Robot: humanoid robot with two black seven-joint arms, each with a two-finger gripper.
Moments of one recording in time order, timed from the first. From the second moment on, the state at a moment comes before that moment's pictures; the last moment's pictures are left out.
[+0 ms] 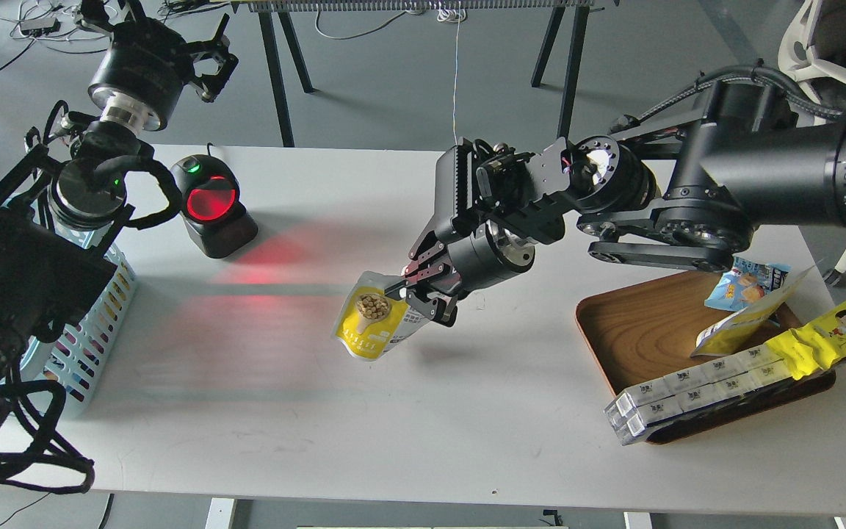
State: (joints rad) left arm -0.87 0.30 -0.94 -0.67 -0.17 -0.41 -0.16; right arm 1.72 -0.12 -0.67 1.17 -1.49 -0.06 0.49
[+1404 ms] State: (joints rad) left arm -0.88 0.31 -0.94 -0.68 -0.17 -0.40 -0.15; right arm 1.73 -0.58 -0.32 1.14 -0.92 0.21 0.49
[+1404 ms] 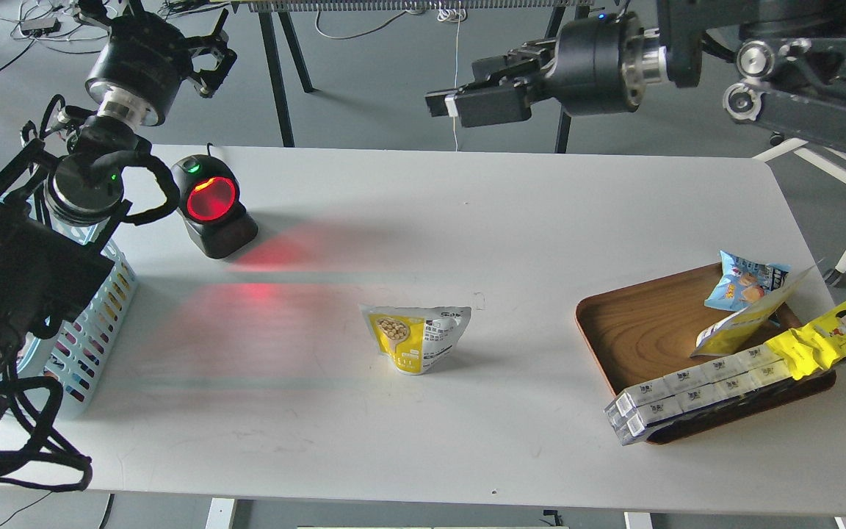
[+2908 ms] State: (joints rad) left arm -1.00 0.61 -0.65 -1.71 1.86 -0.49 -0.16; right arm 0.95 -0.52 0.43 0.53 0.32 0.49 0.49
